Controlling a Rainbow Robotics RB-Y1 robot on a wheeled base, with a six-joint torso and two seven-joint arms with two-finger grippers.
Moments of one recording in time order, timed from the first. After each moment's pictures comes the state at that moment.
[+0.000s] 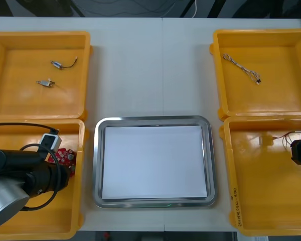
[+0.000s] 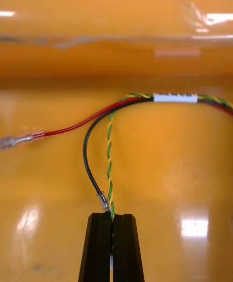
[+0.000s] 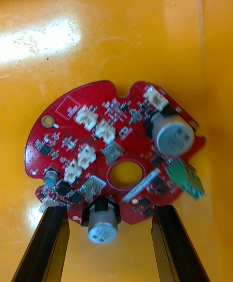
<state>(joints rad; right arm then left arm) 0.03 -0.72 -0.20 -1.85 -0.72 1.32 1.56 0.09 0.88 -0.37 -2.25 0.40 1.28 -0.97</state>
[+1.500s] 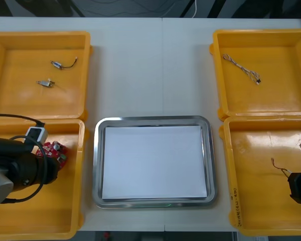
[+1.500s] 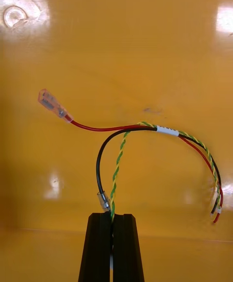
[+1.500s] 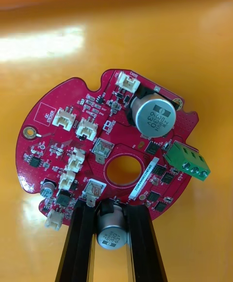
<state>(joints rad) 0.31 -0.59 -0.30 -2.35 -0.72 1.60 1.48 0.10 0.91 -0.25 -2.25 0.52 1.32 -0.97</state>
